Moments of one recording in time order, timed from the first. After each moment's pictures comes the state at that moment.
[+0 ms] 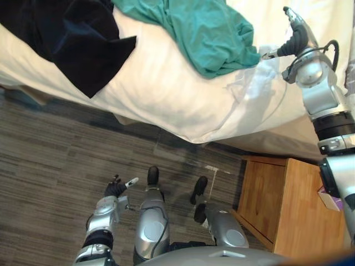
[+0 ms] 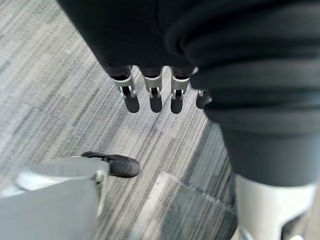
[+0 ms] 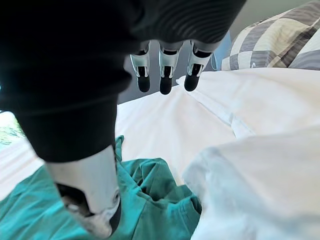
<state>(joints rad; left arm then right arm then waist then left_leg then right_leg) -0.11 0.28 0.24 0.77 -0.19 0.08 0.05 -1.06 -0.63 0.21 0.58 -0.34 0.20 -0.04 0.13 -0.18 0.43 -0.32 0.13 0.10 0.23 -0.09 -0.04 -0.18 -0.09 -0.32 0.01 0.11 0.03</state>
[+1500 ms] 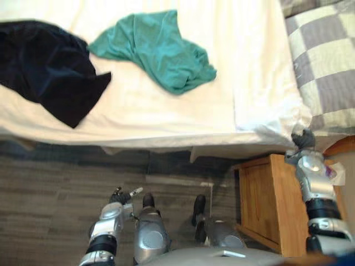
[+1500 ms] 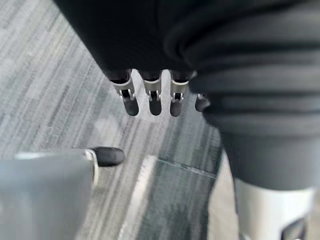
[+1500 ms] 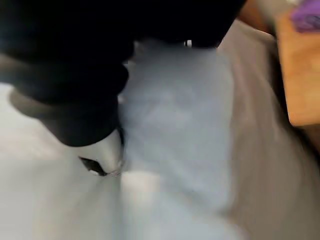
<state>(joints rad) 0.04 0.19 0.17 0.70 -0.16 0.27 0.14 -0.16 -0.26 -0.30 0.38 0.34 0.09 -0.21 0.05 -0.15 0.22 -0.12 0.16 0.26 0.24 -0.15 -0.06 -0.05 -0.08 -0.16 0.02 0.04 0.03</state>
